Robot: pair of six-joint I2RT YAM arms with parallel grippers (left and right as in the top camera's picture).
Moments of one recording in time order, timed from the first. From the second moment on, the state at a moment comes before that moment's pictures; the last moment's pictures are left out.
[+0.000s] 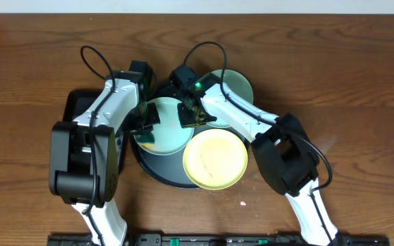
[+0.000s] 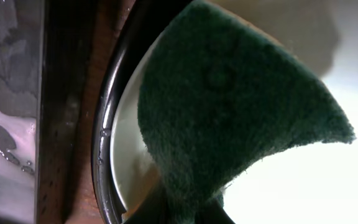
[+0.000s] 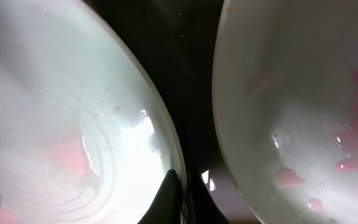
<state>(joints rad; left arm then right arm) -0.14 1.94 1.30 -1.03 -0.02 -0.46 0.72 2.30 1.82 -0.93 -0.10 0.54</state>
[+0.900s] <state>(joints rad) -0.17 1.93 1.32 -0.81 0.06 -0.33 0.71 2.30 1.82 -0.92 -0.11 0.54</state>
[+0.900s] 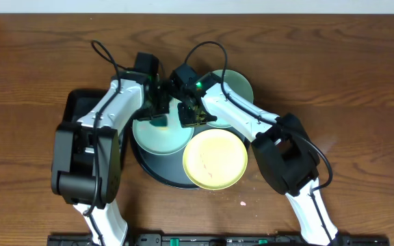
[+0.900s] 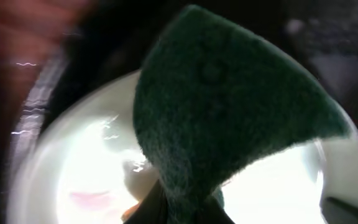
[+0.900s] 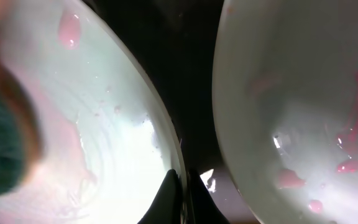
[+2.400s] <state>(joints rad) 0.15 1.62 1.45 -1.20 -0.13 -0.38 0.98 1.95 1.85 -1.01 0.90 0.27</state>
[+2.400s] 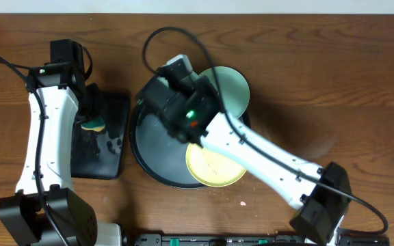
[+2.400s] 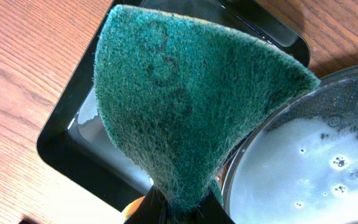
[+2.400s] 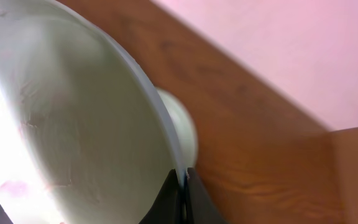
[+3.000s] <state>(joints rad) 0.15 1.62 1.45 -1.20 -0.13 -0.38 1.13 1.95 1.85 -0.98 1.35 0.27</state>
